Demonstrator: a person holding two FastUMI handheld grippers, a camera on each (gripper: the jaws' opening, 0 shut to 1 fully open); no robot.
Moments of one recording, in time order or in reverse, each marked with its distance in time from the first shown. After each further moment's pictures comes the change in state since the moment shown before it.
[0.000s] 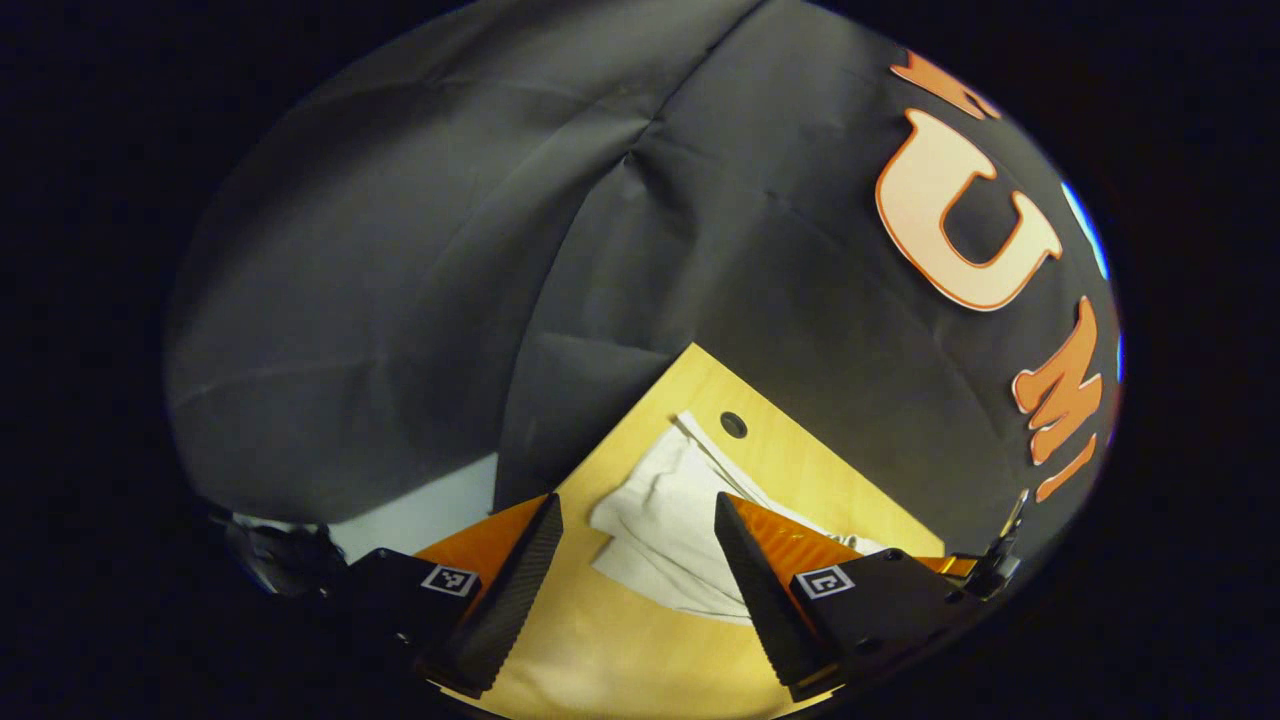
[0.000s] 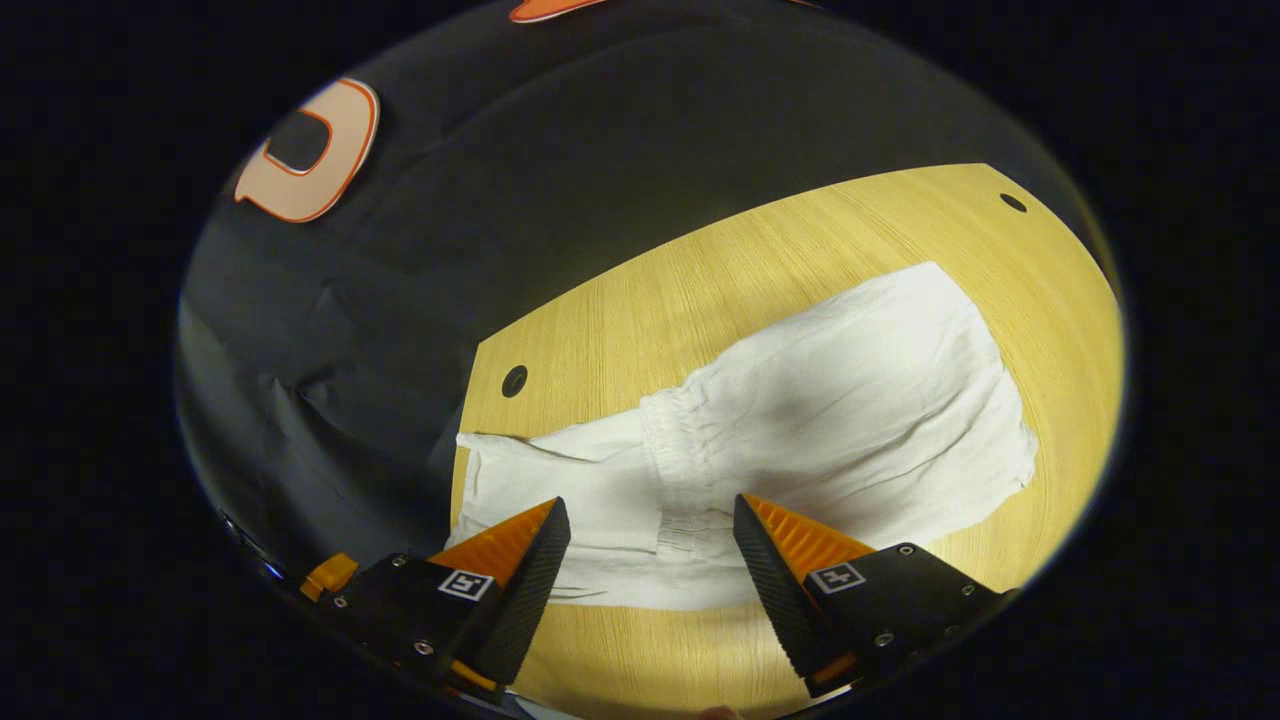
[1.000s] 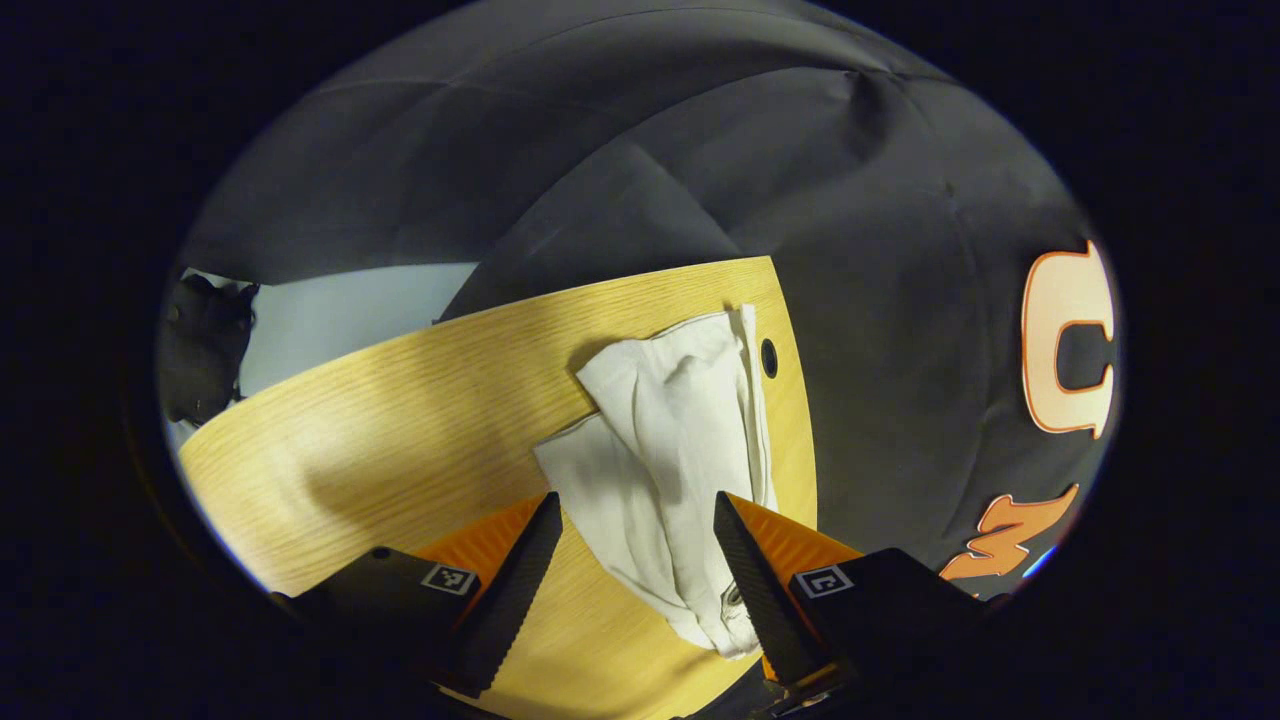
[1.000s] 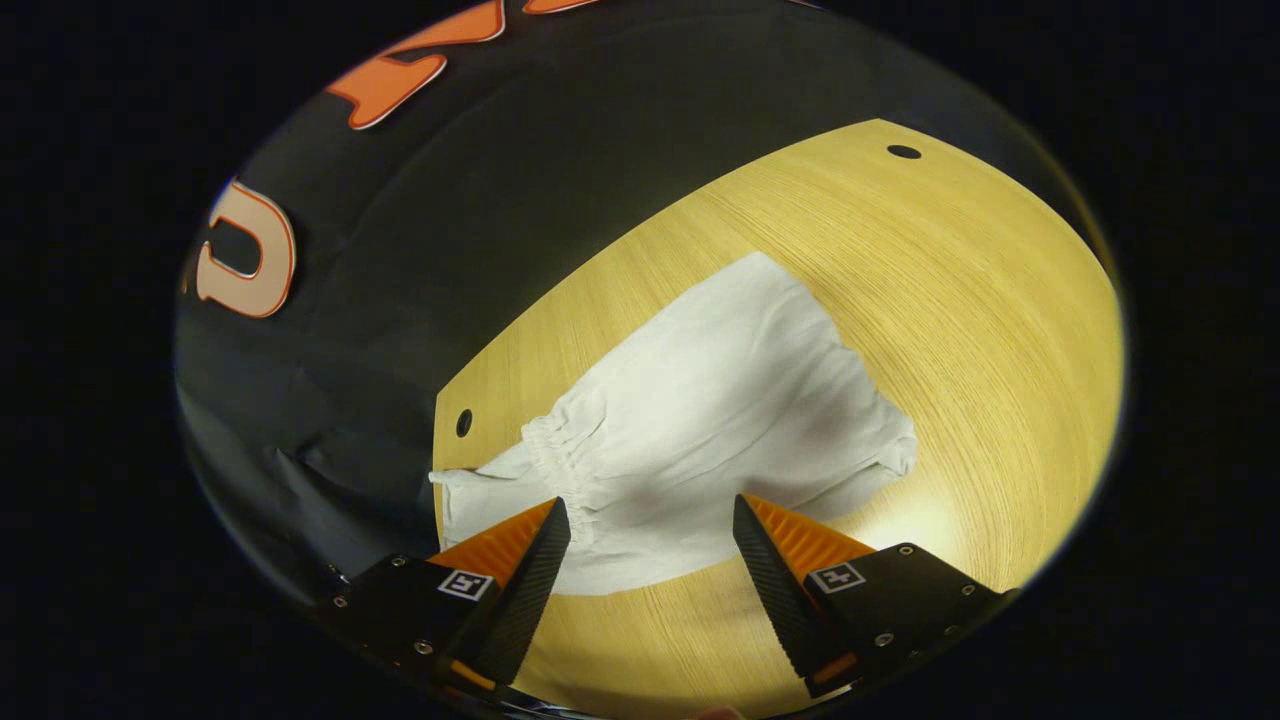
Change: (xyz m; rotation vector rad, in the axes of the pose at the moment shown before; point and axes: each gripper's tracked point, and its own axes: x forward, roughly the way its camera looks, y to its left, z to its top) left arm 0.086 -0.008 -0.113 -0.520 0.270 -0.030; right arm -0.044 -0.105 0.010 0.198 -0.037 -0.074
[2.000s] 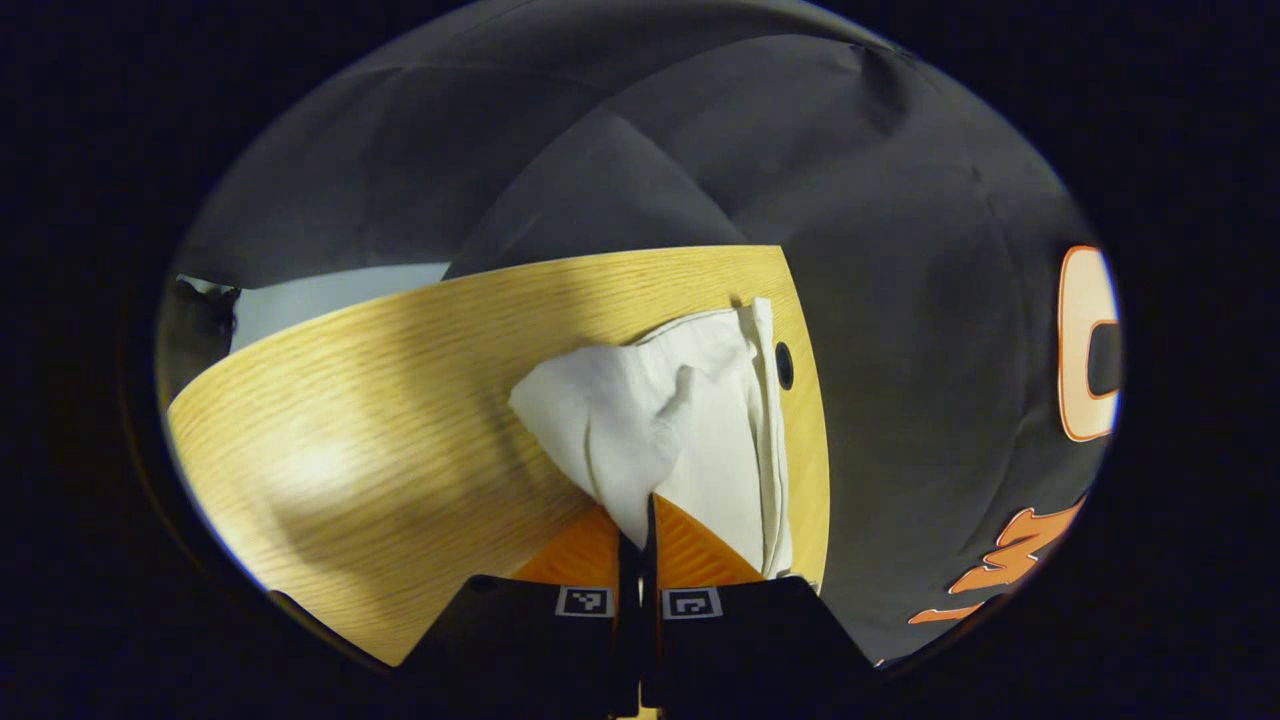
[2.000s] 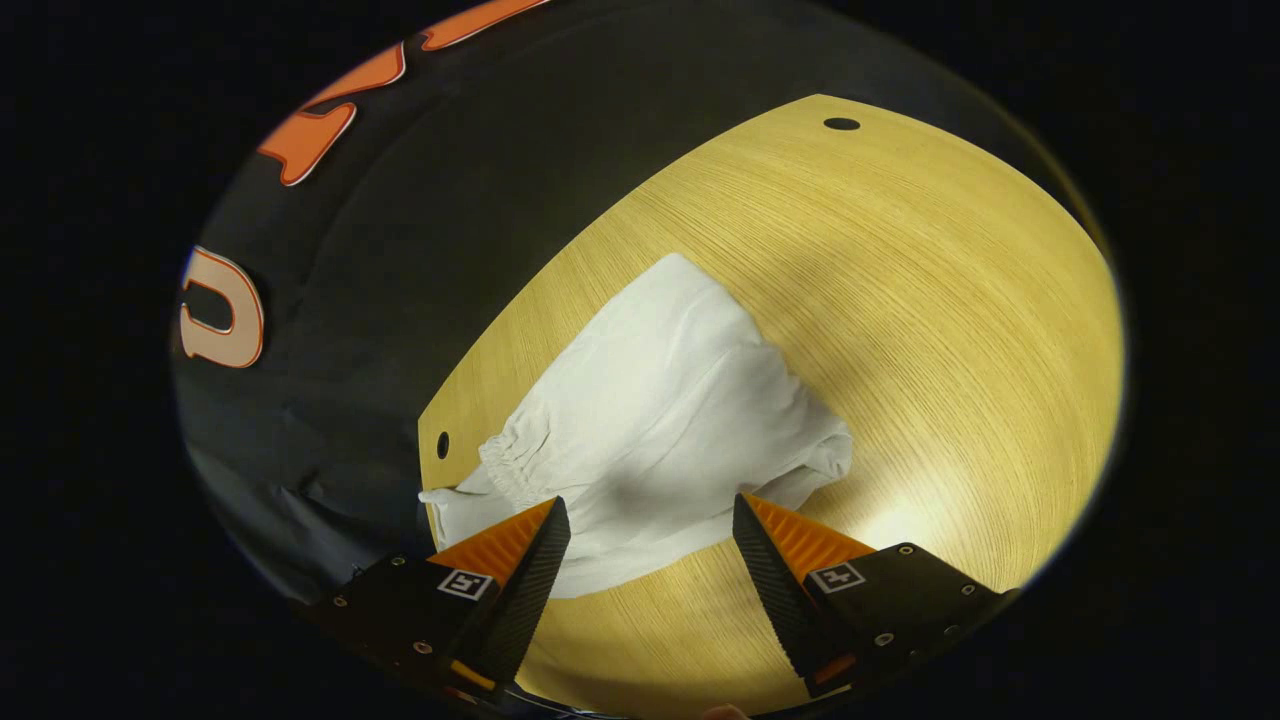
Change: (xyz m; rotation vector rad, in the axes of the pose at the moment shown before) left arm 0.065 -0.017 0.009 0.047 -0.016 0.009; right arm -0.007 -0.044 0.007 0.105 0.024 -0.020
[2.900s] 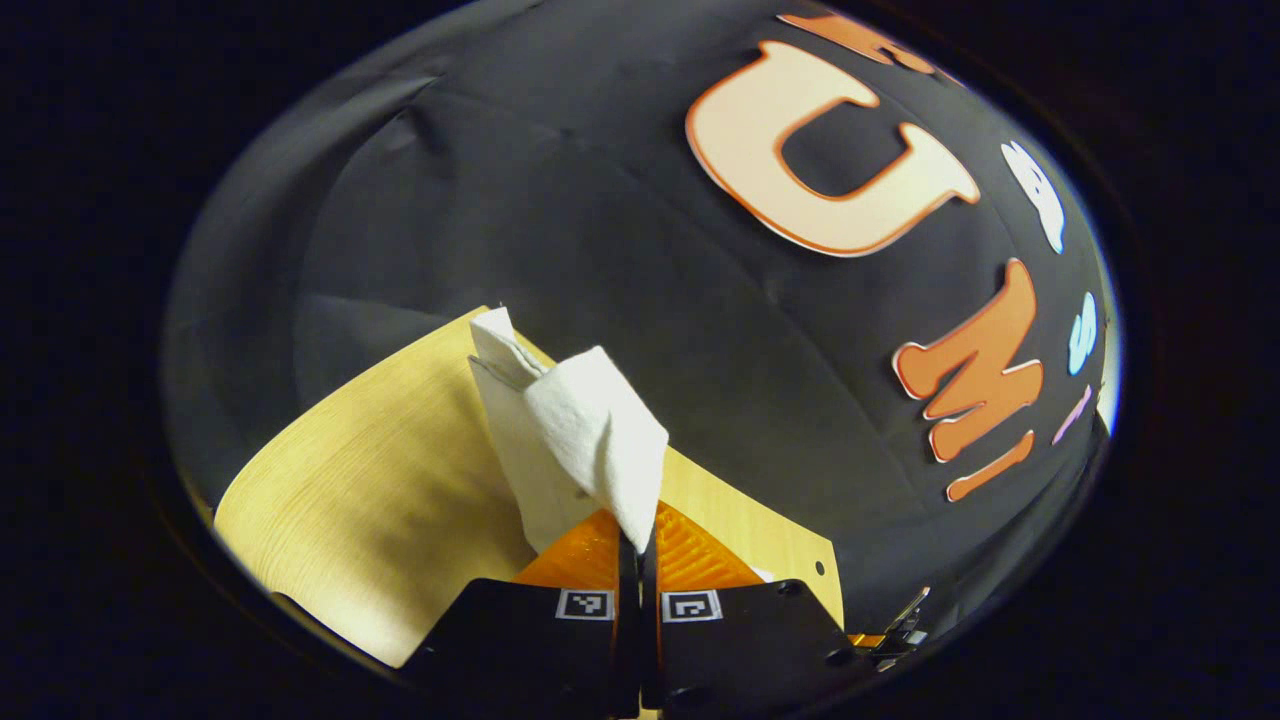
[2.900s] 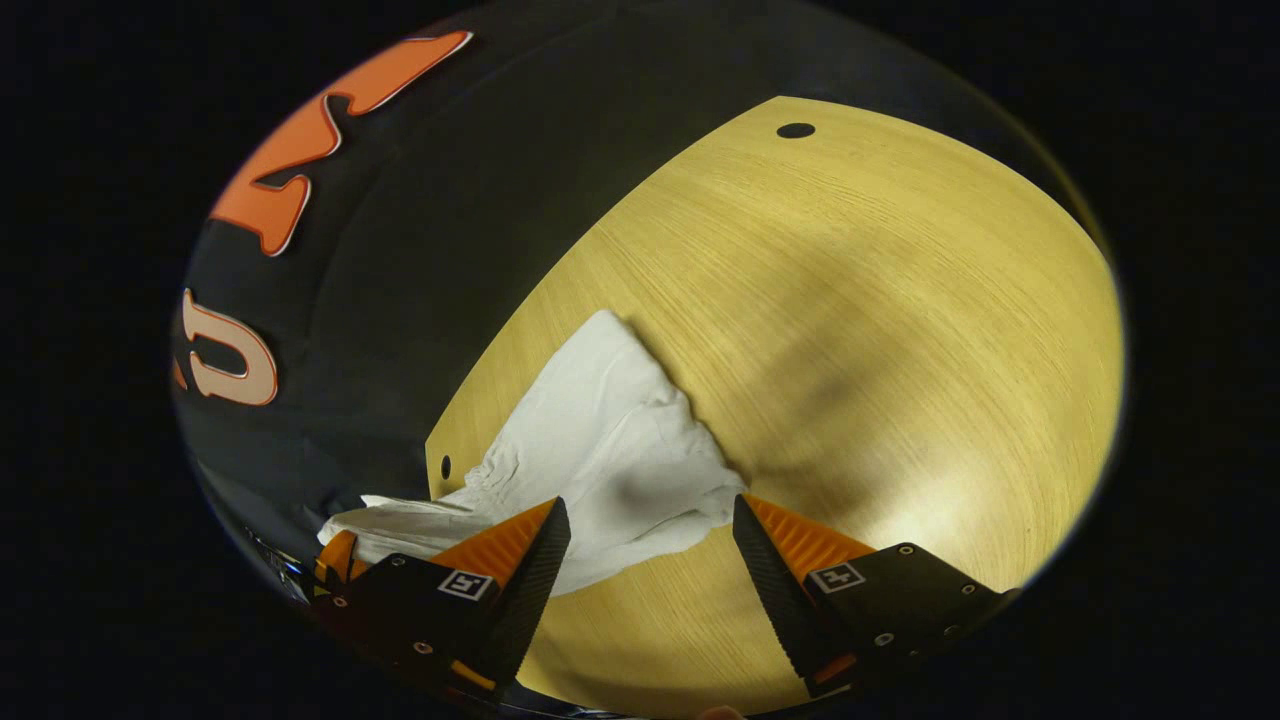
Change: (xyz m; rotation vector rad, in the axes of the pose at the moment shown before) left arm -0.097 -0.249 -0.085 0.605 -0.155 -0.306; right arm -0.026 -0.067 0.046 0.056 -0.013 0.049
